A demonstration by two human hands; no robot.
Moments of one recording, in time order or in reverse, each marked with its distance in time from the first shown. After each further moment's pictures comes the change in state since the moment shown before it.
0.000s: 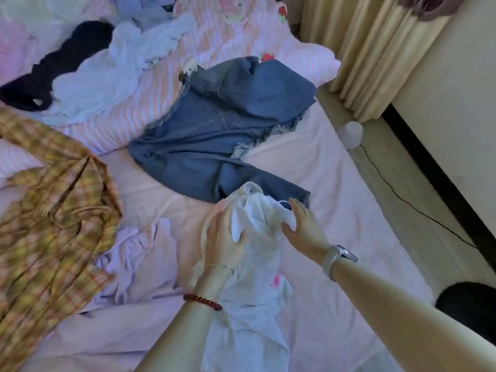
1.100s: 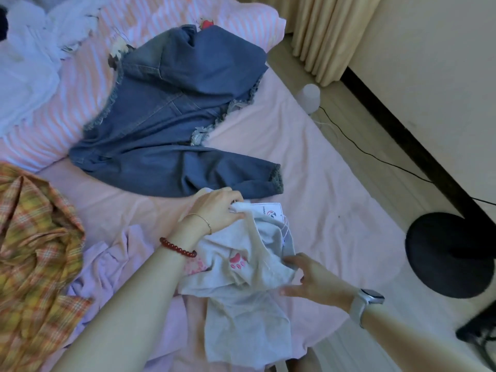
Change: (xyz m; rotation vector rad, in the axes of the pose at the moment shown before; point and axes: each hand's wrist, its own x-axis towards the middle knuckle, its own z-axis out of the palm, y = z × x) left_hand 0.064 0.007 0.012 0.511 -0.646 0.308; right_hand -0.116 0.055 0.031 0.216 -0.363 0.222
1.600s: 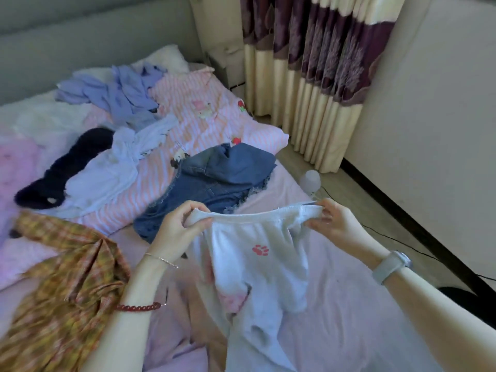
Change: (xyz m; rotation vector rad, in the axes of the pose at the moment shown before) left_hand -0.126 0.045 -0.194 -0.739 0.516 0.013; right_hand -0.090 -0.191 -0.168 0.210 0.600 -0.380
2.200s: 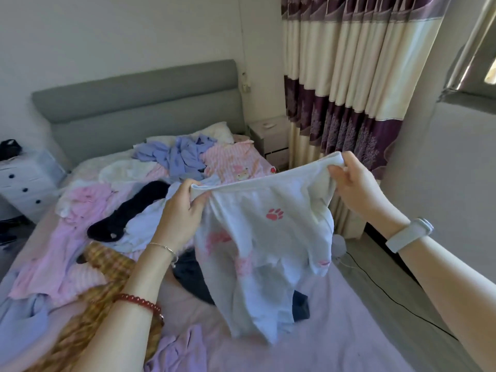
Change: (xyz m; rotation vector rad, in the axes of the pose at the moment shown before) left_hand -0.016 0.159 -0.078 0.363 0.424 0.210; right_hand 0.029 -0.192 -0.073 -0.172 0.240 -0.391
